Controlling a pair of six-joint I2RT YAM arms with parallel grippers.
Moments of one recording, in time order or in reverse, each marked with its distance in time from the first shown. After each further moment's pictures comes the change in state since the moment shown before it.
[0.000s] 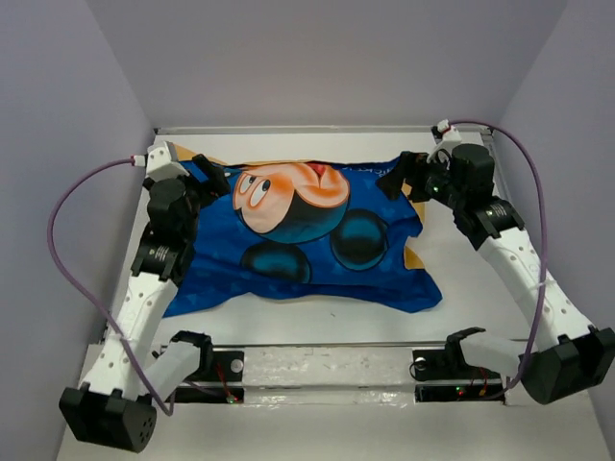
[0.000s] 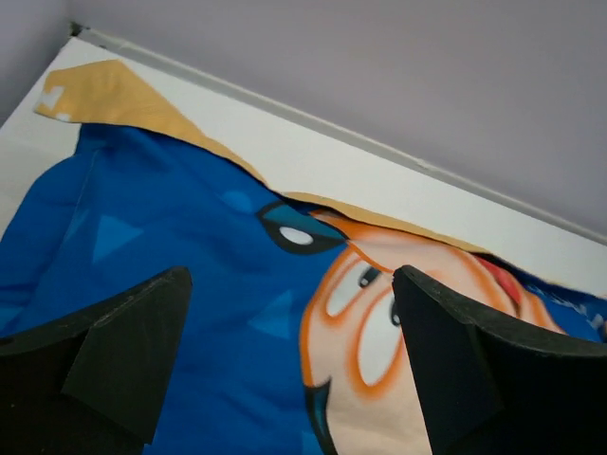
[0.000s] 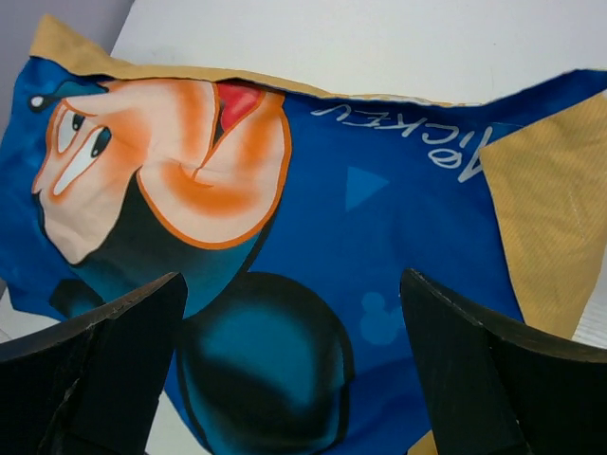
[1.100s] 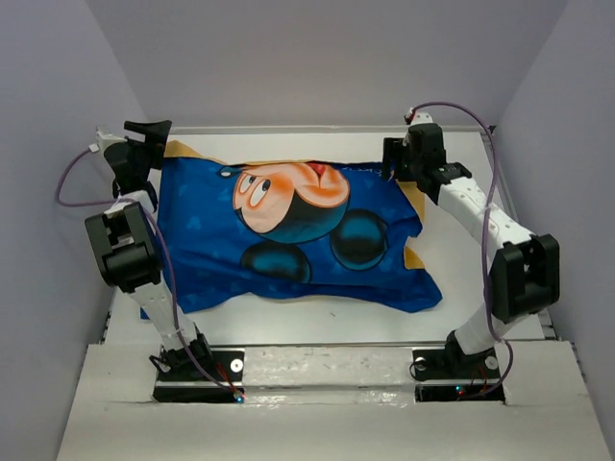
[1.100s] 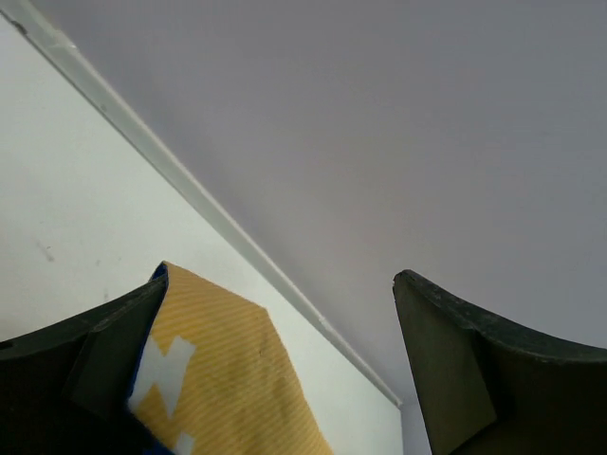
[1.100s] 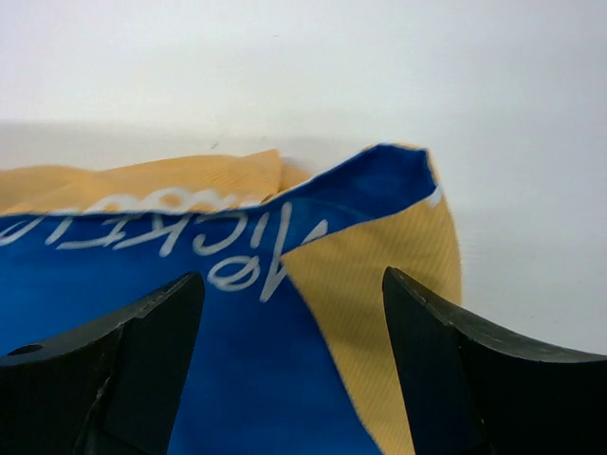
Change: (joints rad) left arm 0.614 1.076 0.288 0.814 0.616 -0.663; right arm 0.001 0.482 0.158 0.057 0.378 -0.138
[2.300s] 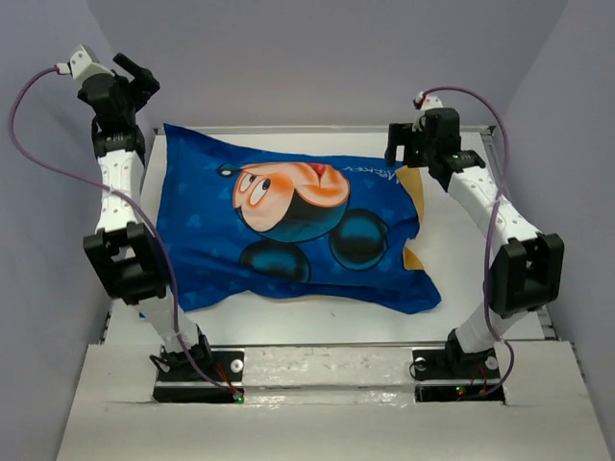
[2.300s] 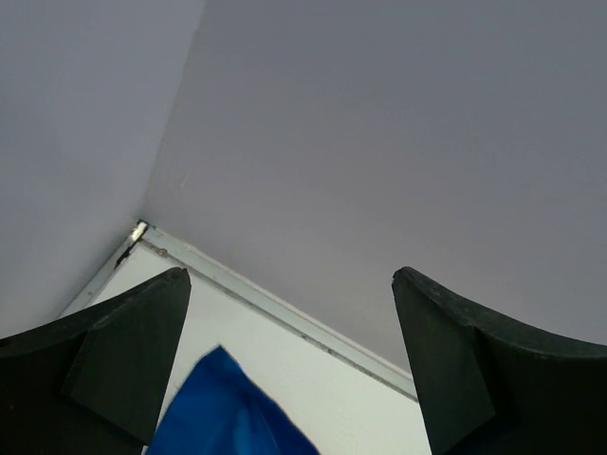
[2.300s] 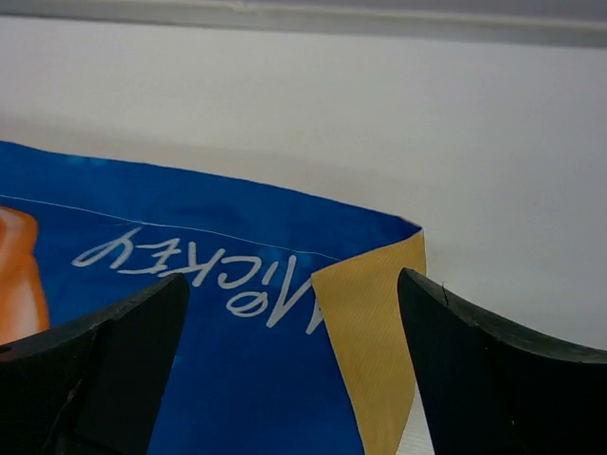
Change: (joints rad) left arm -0.109 0.023 0.649 -0.624 -0.370 0.550; right arm -0.083 0.018 0.171 -0.045 -0.077 -0.090
